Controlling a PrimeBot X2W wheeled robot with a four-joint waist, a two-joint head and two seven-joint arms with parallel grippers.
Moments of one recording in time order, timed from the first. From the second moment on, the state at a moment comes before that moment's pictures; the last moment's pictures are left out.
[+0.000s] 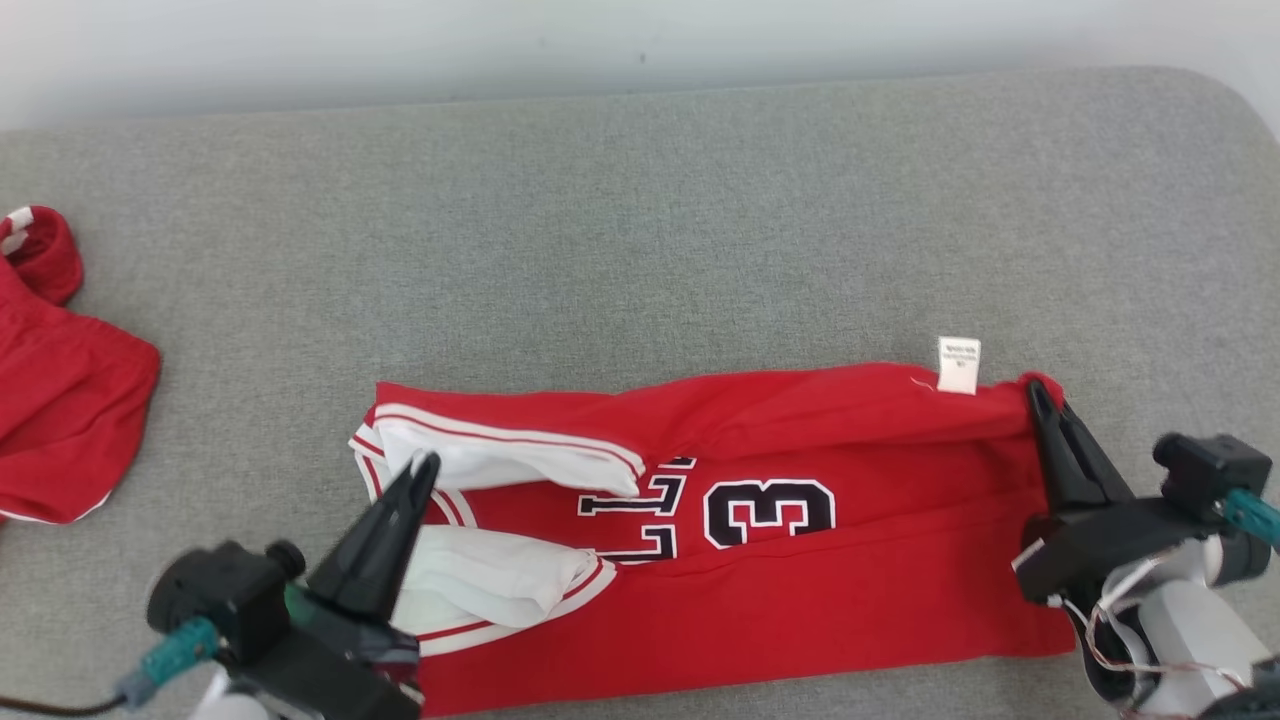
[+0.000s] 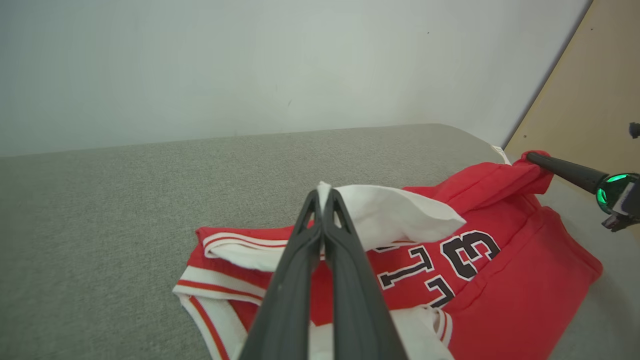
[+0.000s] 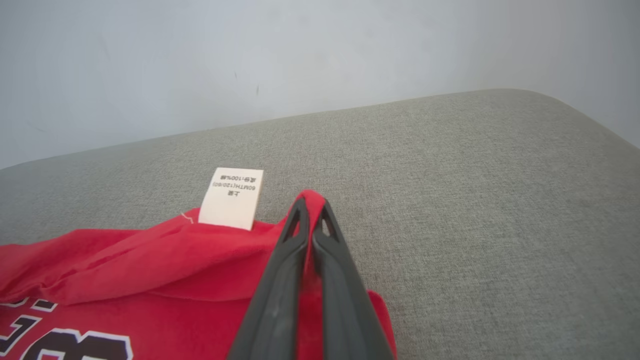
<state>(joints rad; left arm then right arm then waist) -0.41 0.54 -0.66 -0.09 -0.65 0.12 -0.26 -0.41 -0.39 0.39 0.44 0.54 0.13 -0.26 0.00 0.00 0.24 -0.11</state>
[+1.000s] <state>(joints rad) -0.12 0.27 -0.36 0.10 -0.46 -0.07 -0.26 -0.24 -0.45 0.38 0.34 0.61 0.13 -0.26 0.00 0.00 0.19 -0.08</state>
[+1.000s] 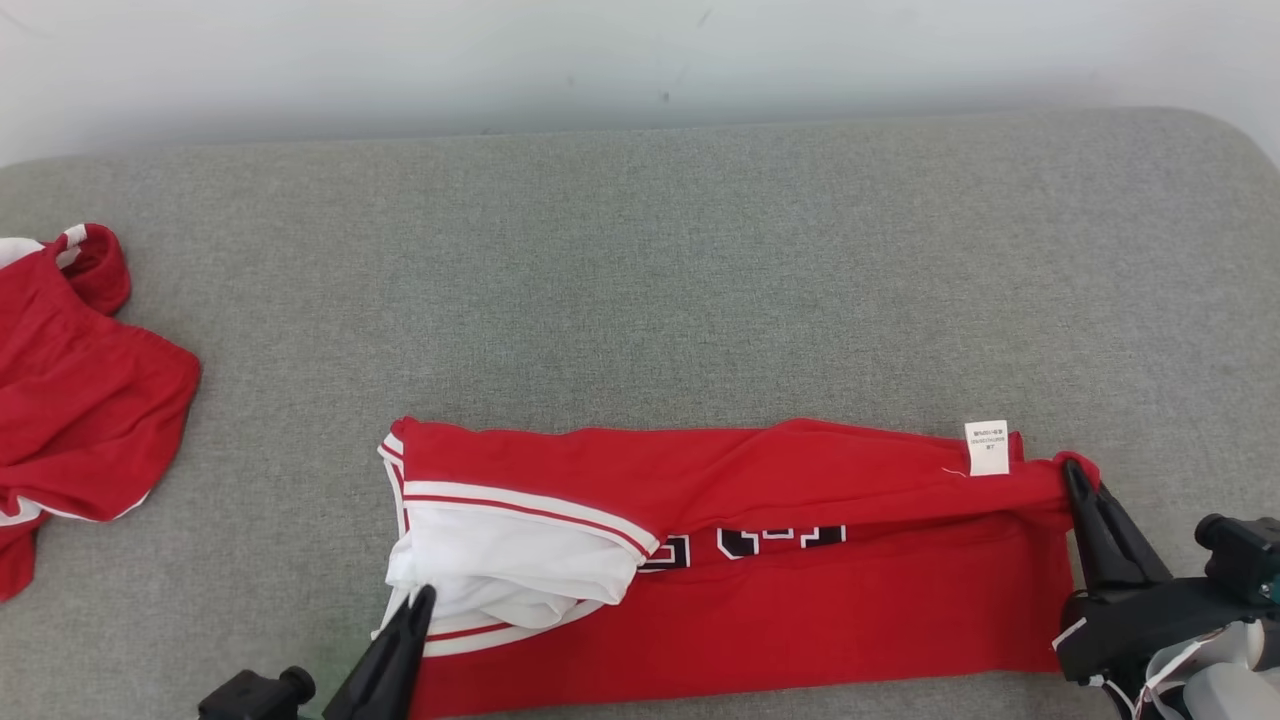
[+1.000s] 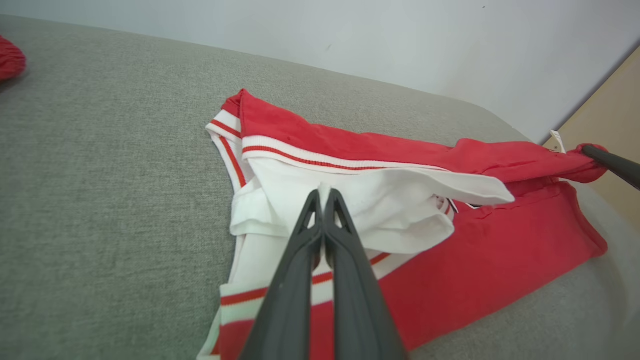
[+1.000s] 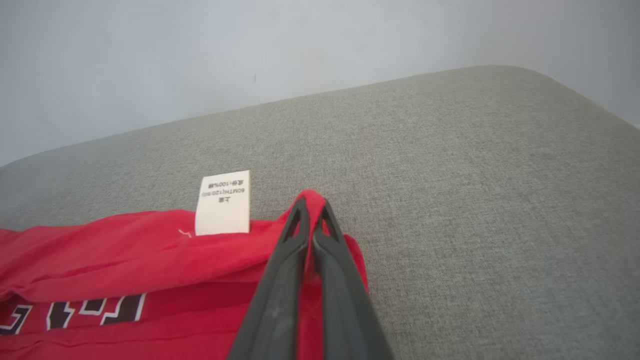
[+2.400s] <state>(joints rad) -0.04 0.07 -0.09 0.03 -0.26 -0.12 -0.26 -0.32 -0.35 0.34 0.66 0.60 0.13 -0.16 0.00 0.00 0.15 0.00</state>
